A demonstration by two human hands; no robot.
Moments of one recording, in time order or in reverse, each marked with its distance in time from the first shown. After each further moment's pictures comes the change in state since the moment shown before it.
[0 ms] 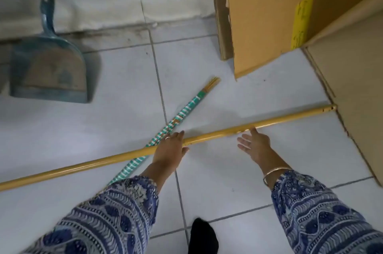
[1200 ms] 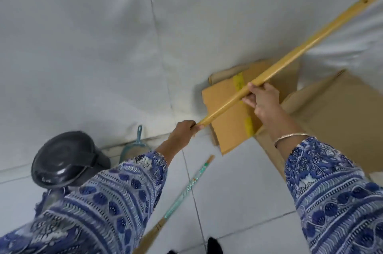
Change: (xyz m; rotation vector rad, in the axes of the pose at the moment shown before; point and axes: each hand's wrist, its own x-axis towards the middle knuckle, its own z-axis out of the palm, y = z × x) left_hand -0.303 0.136 -0.494 -0.426 0.210 0.165; right_hand -0.599 -0.307 0.001 0.153 -0.227 -0.756
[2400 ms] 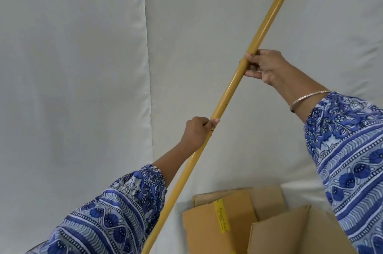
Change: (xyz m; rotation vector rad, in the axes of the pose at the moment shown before) left_hand -0.171 0.470 -0.087 -0.164 0.650 0.515; right_hand -0.161 -0.512 -0.164 -0.010 -0.494 -0.708
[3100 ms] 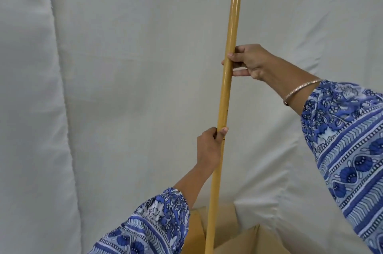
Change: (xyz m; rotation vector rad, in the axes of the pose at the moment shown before) left_hand 0.124 0.084 0.274 -0.327 0.066 0.050; right_hand 0.123 -0.008 -0.190 -0.338 -0.070 -0.059
